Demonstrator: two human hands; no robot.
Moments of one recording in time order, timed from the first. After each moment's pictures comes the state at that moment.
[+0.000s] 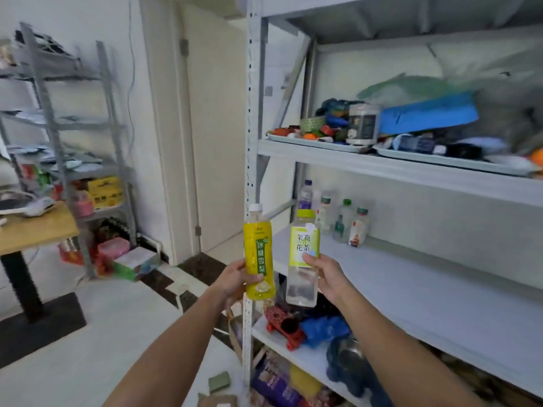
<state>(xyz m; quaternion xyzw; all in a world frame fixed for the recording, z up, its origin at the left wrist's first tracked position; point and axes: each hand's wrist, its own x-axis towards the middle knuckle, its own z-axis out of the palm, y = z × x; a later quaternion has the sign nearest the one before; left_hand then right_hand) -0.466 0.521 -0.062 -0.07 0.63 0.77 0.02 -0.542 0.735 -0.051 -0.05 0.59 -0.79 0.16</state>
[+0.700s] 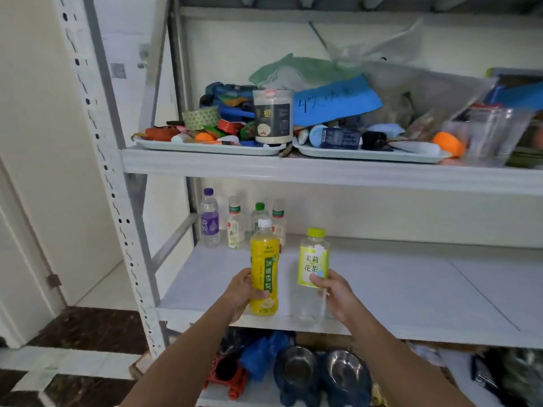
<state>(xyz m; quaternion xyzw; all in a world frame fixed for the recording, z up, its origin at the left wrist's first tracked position) -0.702 0.632 -0.099 0.06 0.63 0.74 0.21 -0.641 0.859 -0.094 0.14 0.60 -0.78 -0.04</state>
